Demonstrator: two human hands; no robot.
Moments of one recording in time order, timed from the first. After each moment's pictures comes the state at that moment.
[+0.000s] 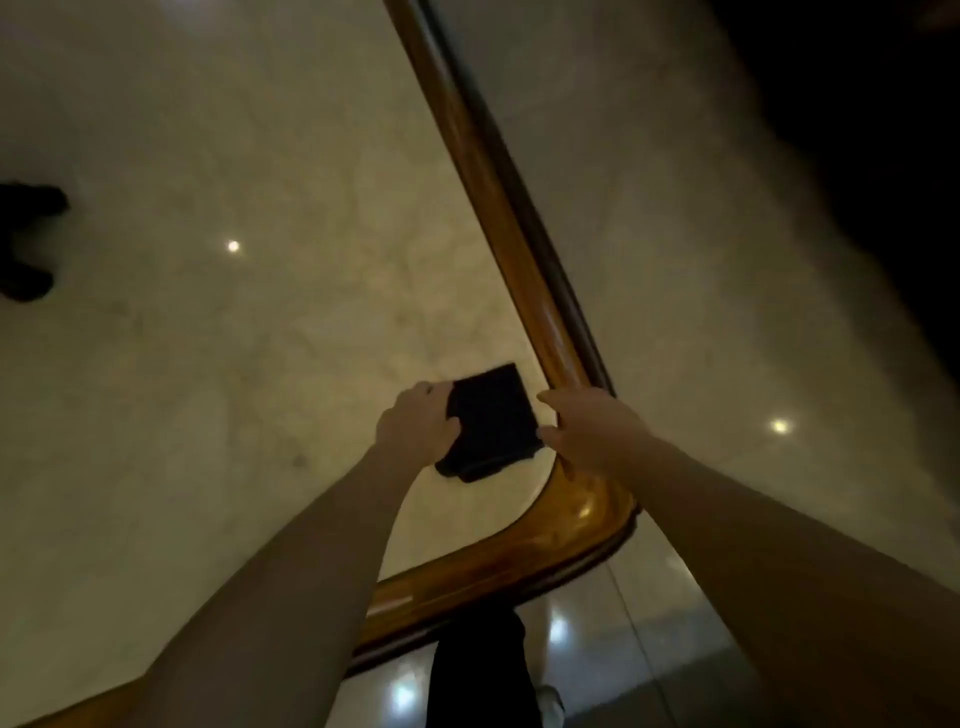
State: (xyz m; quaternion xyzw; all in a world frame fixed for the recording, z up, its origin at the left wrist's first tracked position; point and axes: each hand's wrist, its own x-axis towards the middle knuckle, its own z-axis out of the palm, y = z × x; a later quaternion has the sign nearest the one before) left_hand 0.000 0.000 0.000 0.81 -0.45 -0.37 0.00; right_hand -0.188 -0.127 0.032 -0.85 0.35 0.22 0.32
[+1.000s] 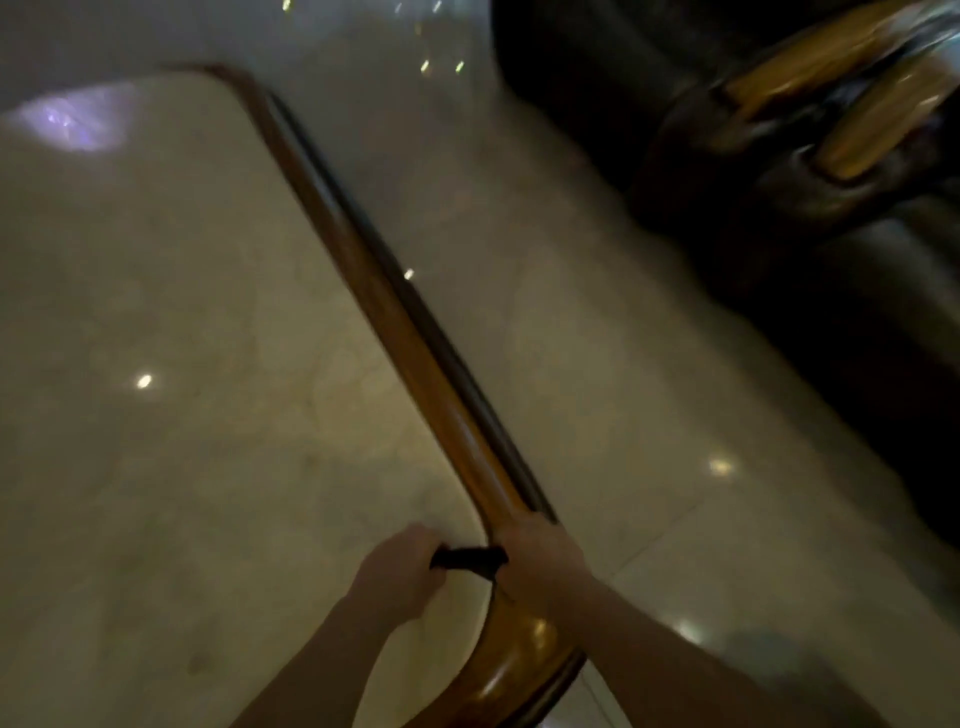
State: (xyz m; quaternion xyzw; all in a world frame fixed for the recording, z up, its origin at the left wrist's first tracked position) left_hand -0.049 -0.052 -0.002 0.73 -0.57 -0.38 -0.01; right_hand -0.212 -0.136 0.029 -0.83 0.41 0.23 0.29
